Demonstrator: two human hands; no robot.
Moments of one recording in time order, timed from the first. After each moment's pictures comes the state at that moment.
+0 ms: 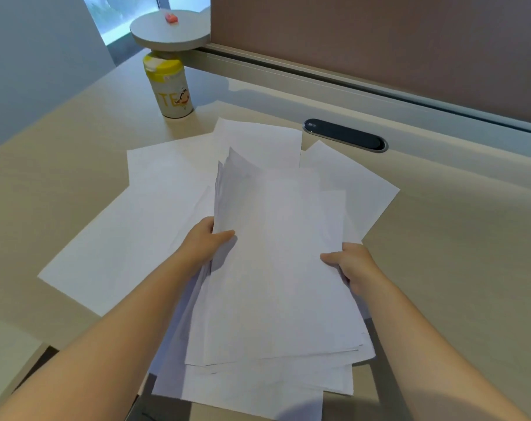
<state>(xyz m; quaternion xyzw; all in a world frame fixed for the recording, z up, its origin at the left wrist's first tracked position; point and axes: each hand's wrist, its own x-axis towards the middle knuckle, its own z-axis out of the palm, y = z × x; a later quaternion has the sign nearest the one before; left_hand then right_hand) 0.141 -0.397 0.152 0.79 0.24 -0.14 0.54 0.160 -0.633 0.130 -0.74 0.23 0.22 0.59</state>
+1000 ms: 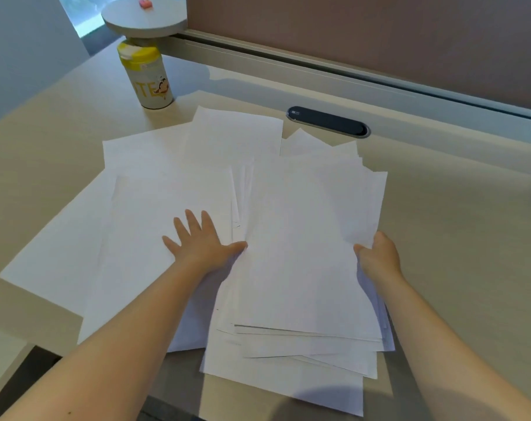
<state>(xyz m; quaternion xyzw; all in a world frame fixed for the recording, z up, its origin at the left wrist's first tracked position) 0.133 -0.419 0.123 0.94 0.20 -0.24 0.13 0.142 -0.678 0.129 -0.86 0.24 0.06 0.45</state>
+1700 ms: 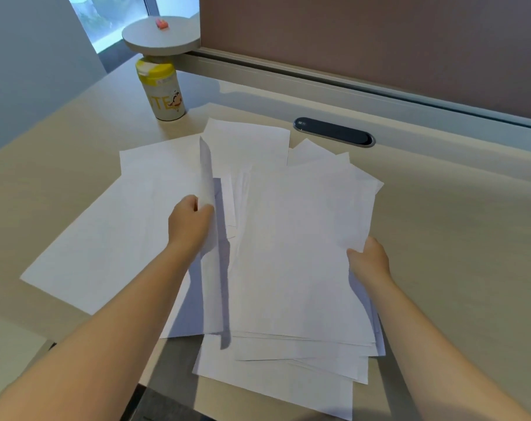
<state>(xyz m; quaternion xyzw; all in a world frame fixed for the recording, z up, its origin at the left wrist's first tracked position) 0.142 -0.397 0.166 0.82 0.27 0.04 0.51 0.139 -0.655 0.135 -0.85 0.24 0.09 0.46</state>
